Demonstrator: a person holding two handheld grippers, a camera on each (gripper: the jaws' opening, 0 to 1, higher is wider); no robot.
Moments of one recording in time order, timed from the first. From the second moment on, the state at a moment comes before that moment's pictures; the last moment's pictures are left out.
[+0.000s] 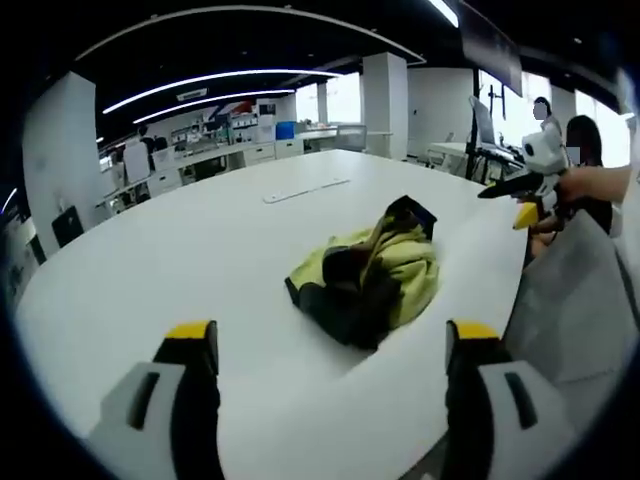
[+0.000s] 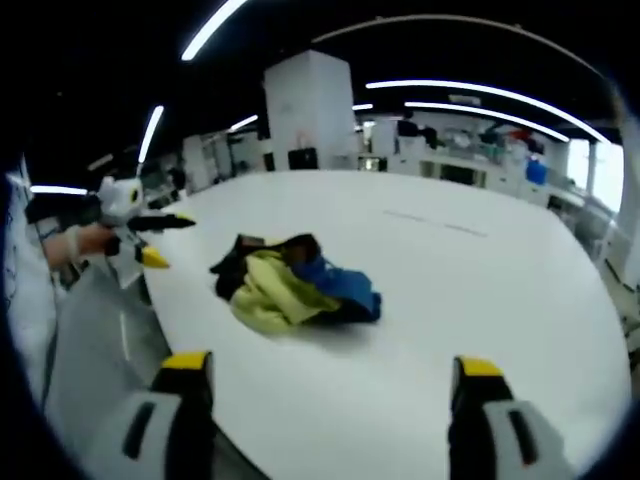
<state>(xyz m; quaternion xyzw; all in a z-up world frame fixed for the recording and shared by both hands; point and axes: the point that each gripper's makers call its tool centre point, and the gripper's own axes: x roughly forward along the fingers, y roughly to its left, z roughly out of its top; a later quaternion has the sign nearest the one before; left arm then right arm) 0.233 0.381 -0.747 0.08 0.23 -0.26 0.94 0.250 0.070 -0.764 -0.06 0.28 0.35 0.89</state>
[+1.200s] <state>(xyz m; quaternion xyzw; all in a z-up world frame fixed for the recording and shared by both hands) 0.225 0.385 -0.752 0.08 0.23 -0.25 0.94 0.246 0.077 -0.769 -0.06 0.29 0.36 0.88</state>
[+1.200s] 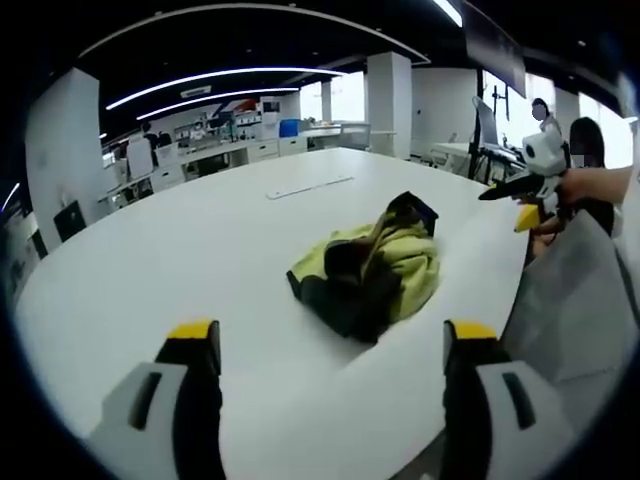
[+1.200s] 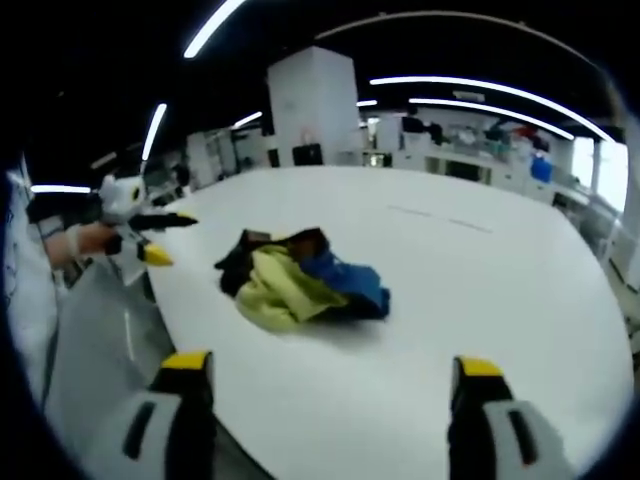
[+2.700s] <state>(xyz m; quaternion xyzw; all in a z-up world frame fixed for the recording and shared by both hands) 0.246 0.378 -0.761 0.08 0.24 -0.27 0.93 0.256 0.078 -0.777 -0.07 0.31 0.36 0.88</state>
